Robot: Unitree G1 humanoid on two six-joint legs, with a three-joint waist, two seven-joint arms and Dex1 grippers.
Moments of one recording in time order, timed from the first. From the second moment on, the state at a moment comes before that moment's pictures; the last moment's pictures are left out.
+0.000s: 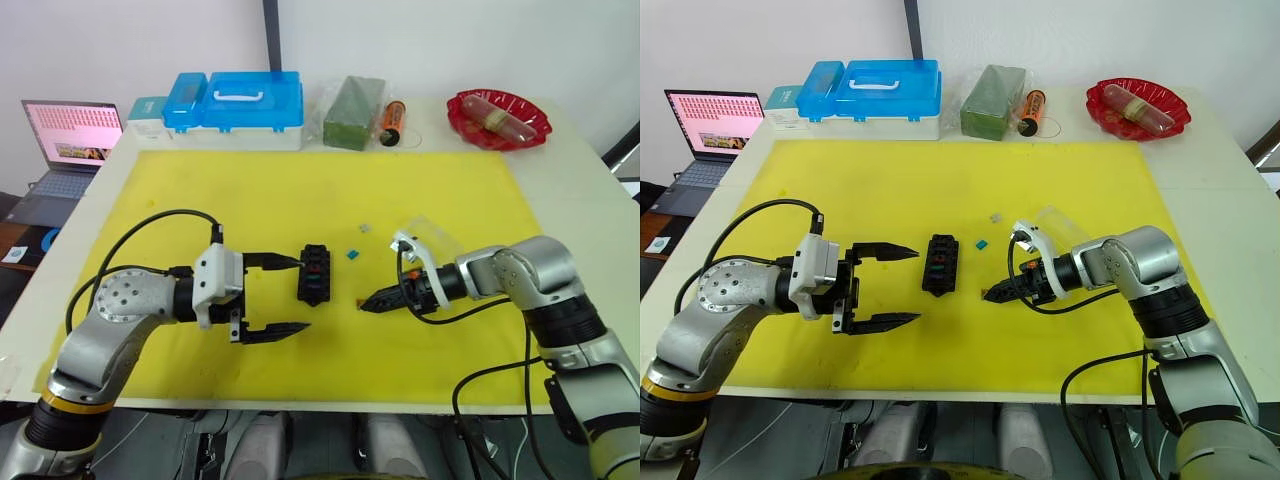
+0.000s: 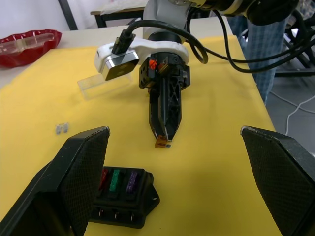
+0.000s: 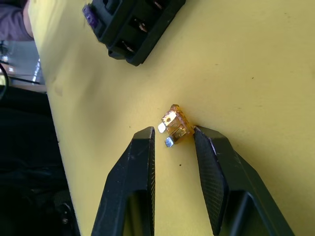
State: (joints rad) left arm -0.20 0.71 -0.03 -0.44 -0.53 0.27 -1.11; right arm -0.69 -0.68 0.24 0.07 0.67 1.39 0.99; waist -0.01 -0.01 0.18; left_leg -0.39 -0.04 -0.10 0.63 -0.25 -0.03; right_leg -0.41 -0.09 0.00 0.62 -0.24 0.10
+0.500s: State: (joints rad) left arm -0.19 0.71 -0.04 -0.44 -0.53 0.27 -1.11; right arm -0.79 -0.67 0.35 0.24 0.63 1.36 1.12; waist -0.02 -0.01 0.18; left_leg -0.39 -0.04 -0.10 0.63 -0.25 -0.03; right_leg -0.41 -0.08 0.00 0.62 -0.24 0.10
